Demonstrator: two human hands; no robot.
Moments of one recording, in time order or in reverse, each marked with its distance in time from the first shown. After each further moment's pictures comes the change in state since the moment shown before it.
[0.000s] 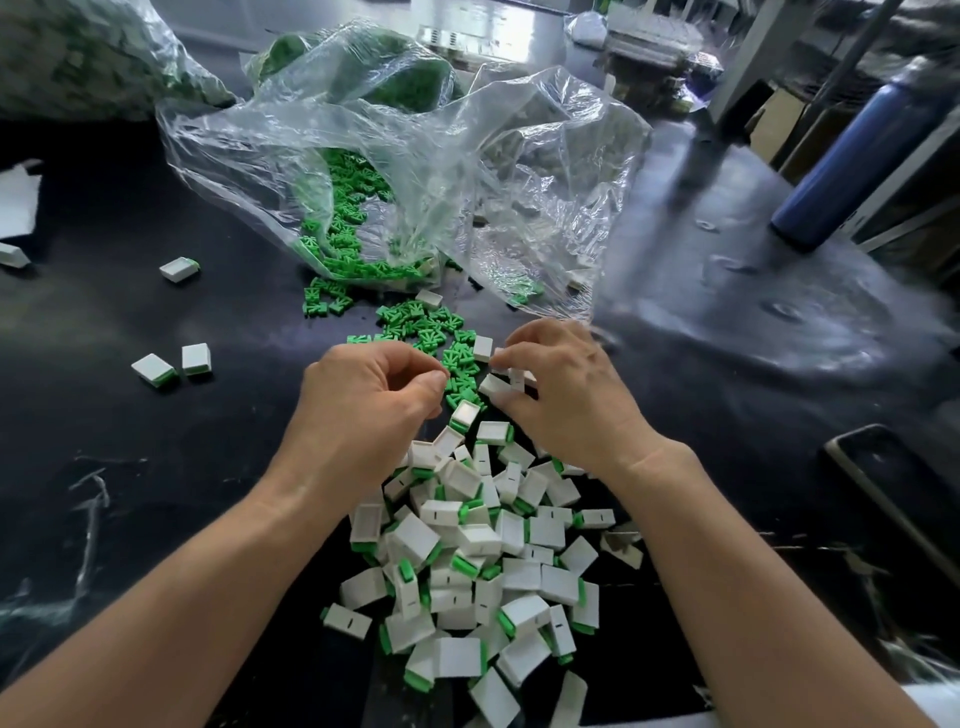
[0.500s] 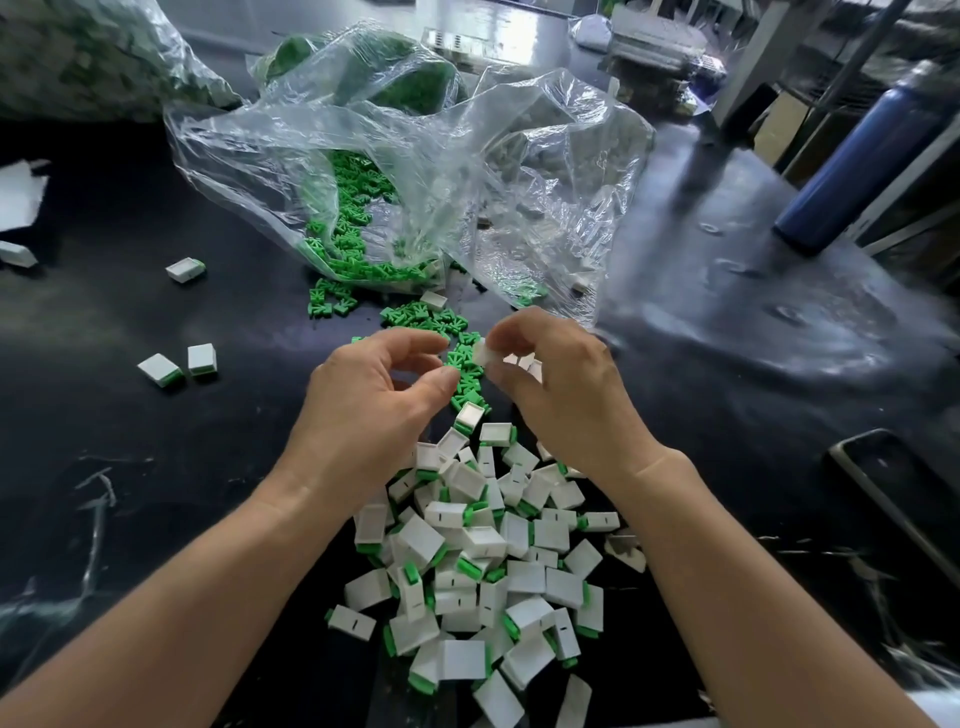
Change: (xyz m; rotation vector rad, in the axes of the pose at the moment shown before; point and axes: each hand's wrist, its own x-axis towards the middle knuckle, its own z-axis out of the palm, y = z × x) left_hand 0.000 0.005 -0.001 -0.068 -0.031 0.014; right_hand -0.002 -0.017 -0.004 0.303 0.195 -0.027
